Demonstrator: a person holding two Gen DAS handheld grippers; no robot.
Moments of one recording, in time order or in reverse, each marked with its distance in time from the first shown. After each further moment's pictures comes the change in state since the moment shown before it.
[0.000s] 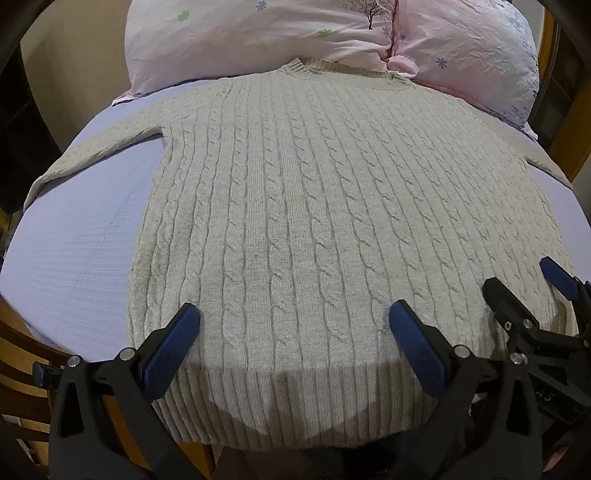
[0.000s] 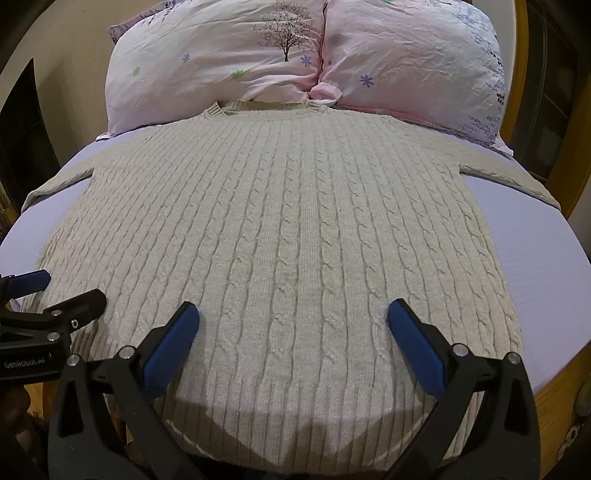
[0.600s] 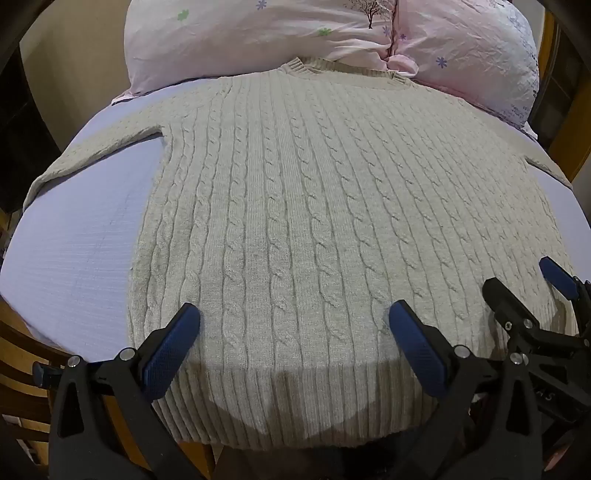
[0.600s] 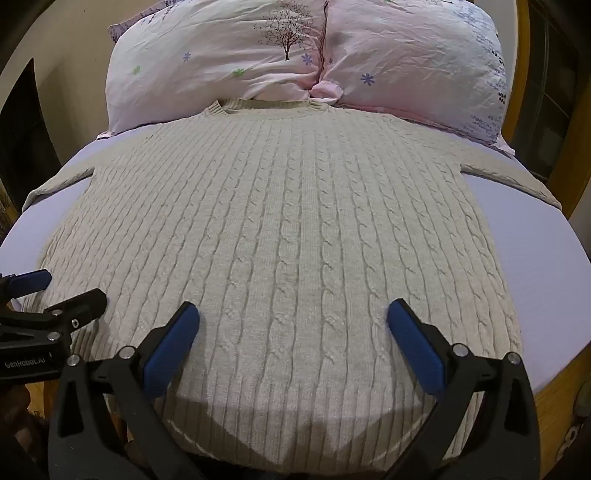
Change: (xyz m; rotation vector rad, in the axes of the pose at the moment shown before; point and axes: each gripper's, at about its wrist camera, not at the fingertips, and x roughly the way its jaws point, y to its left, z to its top) left arm 0.000 0.000 0.000 -0.001 0.002 -0.002; right arm 0.002 0.002 0.001 0.001 0.005 0.001
